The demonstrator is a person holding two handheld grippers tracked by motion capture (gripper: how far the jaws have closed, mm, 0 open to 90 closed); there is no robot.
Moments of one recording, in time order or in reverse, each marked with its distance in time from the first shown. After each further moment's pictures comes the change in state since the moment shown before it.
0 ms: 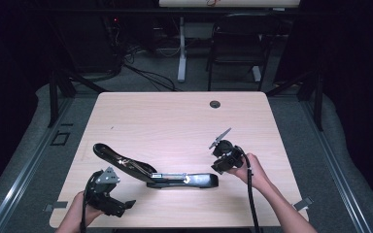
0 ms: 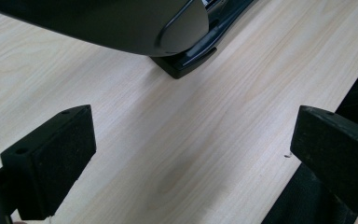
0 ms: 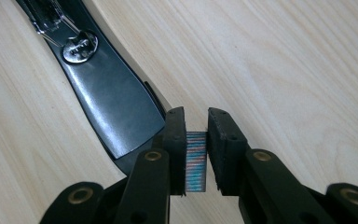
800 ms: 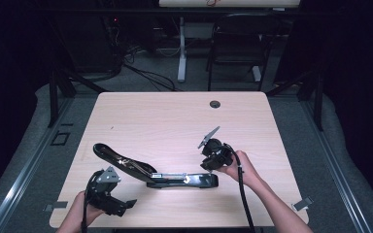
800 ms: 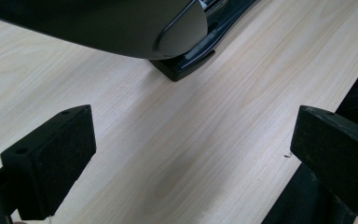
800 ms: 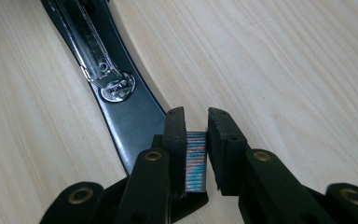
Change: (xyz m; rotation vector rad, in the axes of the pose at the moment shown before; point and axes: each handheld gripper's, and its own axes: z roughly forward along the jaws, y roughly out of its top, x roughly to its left) left arm 0.000 0.002 0.002 -0.005 -0.006 -0.013; right arm 0.018 0.027 0.003 -0.045 0.040 -0.082
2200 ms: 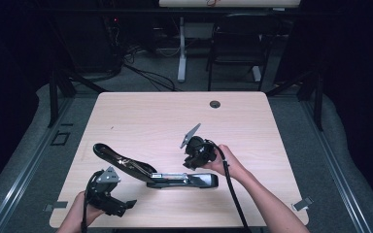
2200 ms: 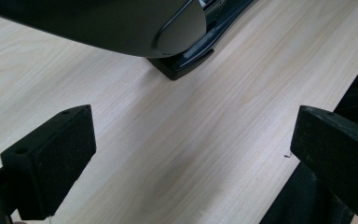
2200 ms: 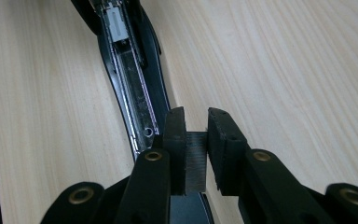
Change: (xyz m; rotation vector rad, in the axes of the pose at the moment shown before) left arm 0.000 -0.001 0.001 0.003 -0.006 -0.001; right arm 0.017 0.043 0.013 -0.043 0.097 -0.183
